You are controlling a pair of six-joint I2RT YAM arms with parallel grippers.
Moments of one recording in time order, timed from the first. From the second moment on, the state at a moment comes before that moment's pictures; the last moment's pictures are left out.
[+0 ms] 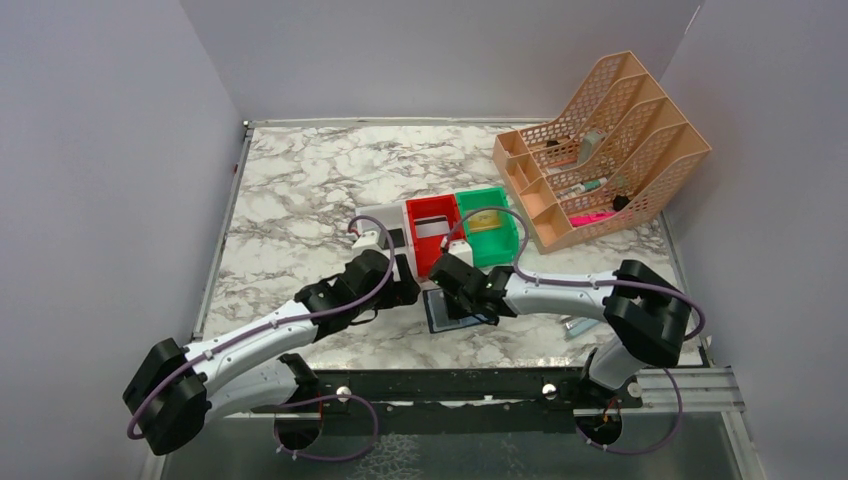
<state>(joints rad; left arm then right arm) -0.84 1.00 0.53 -0.26 -0.22 -0.82 1.07 1.61 0.89 -0.35 0.28 0.72</state>
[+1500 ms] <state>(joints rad) -0.84 1.09 0.53 -0.15 -0.05 -0.79 0.99 1.57 0.80 -0.22 0.13 0.73</state>
